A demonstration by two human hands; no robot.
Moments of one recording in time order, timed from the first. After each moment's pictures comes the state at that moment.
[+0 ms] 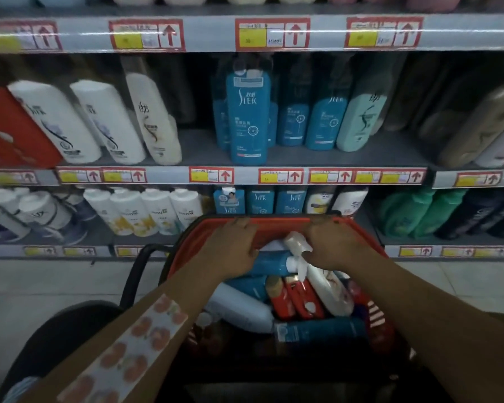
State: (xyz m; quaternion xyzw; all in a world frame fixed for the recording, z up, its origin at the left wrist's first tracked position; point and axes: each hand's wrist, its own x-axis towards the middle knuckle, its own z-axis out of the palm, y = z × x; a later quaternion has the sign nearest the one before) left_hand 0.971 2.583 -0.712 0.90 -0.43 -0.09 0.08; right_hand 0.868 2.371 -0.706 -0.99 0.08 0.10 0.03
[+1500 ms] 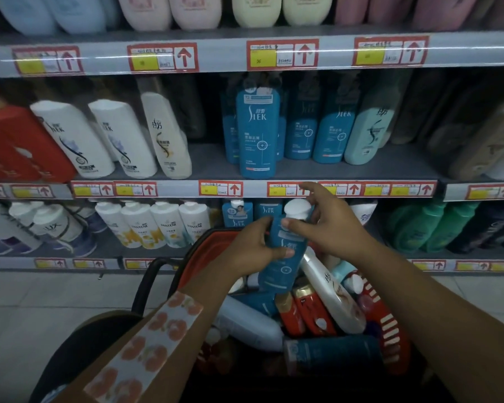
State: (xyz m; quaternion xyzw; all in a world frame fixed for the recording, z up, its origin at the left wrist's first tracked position) left_hand 0.974 2.560 -0.696 0.76 -0.28 -0.29 0.51; right_hand 0.887 2.394 -0.651 -0.90 0.11 -0.14 0.40
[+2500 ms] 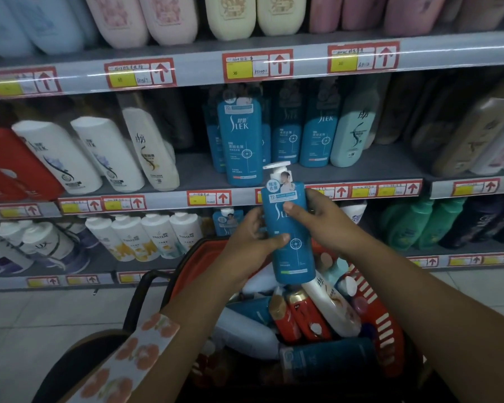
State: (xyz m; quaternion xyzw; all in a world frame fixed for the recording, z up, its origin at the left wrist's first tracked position) left_hand 0.950 2.544 -0.664 0.65 -0.17 -0.32 0.67; right_hand 0.891 2.379 -0.646 -0.76 0.13 -0.10 0.62
